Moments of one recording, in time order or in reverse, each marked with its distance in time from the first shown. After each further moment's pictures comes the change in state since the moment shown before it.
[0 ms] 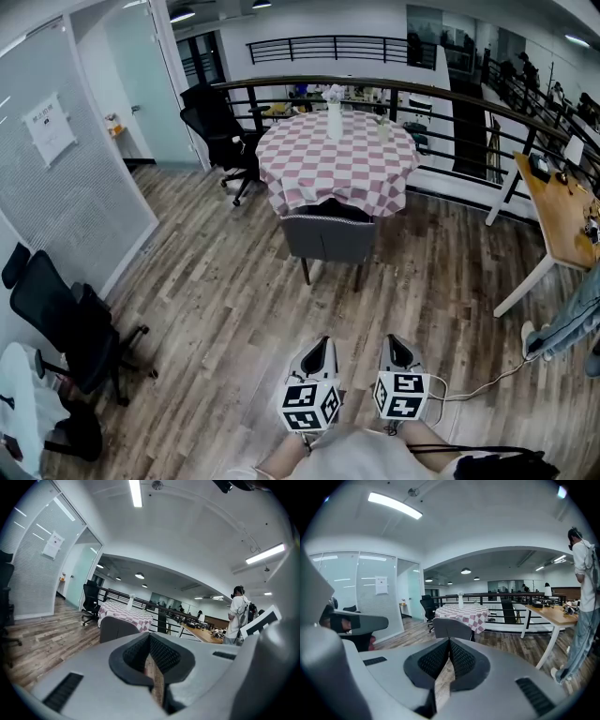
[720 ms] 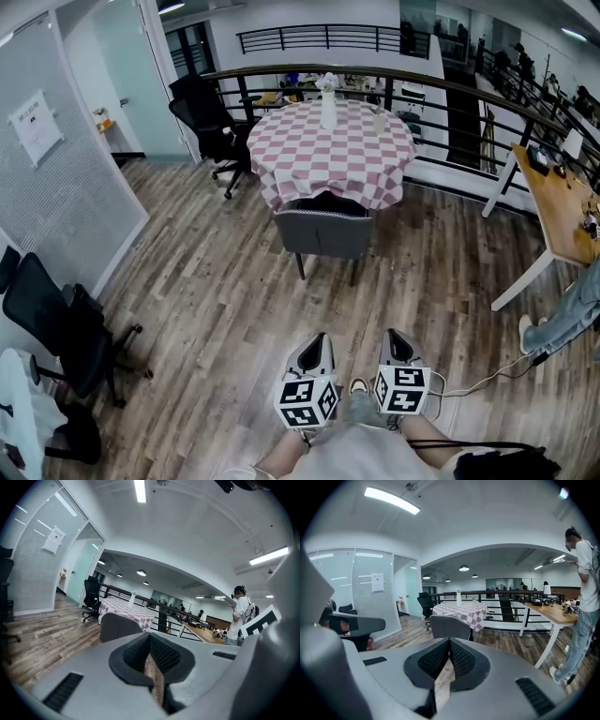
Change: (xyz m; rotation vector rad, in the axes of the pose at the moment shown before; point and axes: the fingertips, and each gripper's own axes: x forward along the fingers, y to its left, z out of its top) left arm 0.033 0.025 -0.006 -0.030 0.031 0.003; right arm 0.037 -0.006 -0.002 0.006 0.033 -0.025
